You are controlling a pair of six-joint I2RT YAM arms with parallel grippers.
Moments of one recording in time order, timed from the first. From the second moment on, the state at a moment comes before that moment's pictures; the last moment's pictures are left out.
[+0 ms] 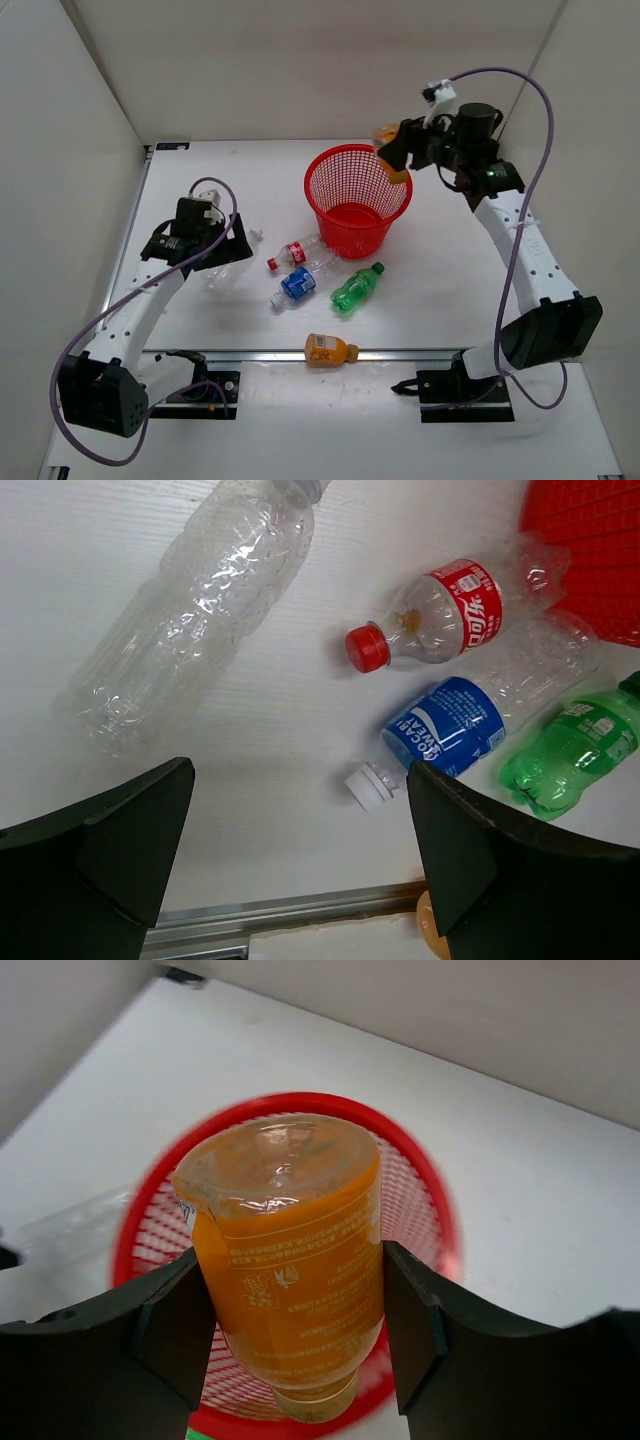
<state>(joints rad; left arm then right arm) -0.22 1.10 0.94 -0.72 0.06 -0.42 0.14 1.45 1.54 -0.39 -0.44 0.05</state>
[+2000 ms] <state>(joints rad) -0.58 1.25 1.35 -0.12 -0.21 -0.30 0.14 0.69 0.72 -0.74 -0.11 0.20</state>
